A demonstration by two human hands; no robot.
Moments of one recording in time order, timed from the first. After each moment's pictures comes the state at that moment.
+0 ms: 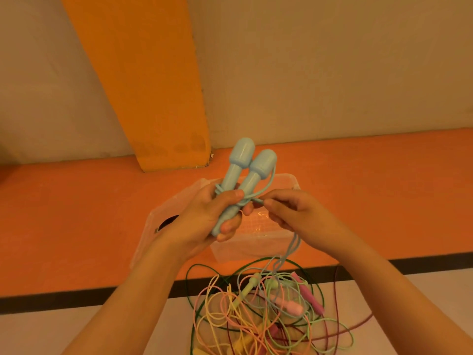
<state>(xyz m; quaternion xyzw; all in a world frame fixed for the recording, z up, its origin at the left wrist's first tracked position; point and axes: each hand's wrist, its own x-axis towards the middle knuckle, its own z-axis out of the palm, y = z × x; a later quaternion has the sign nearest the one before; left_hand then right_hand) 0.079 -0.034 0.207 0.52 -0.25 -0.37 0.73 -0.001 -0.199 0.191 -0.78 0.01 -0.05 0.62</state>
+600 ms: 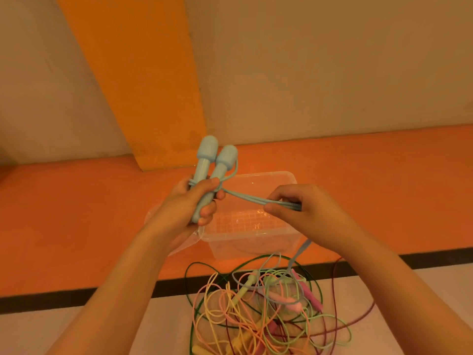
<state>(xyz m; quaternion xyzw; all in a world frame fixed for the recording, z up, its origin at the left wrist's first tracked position) 0.100 -0.023 0.203 0.58 -0.15 -0.28 0.75 -0.016 -0.212 0.205 -0.91 0.02 -0.11 0.40</state>
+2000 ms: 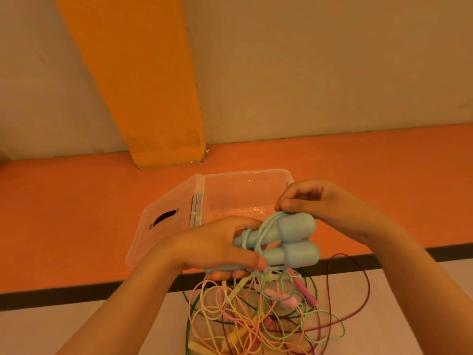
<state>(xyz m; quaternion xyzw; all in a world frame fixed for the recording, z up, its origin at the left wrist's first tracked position) 0.061 -0.028 0.205 0.63 -0.39 -0.52 0.42 -0.026 -0.233 0.215 -0.76 -0.01 0.00 0.65</state>
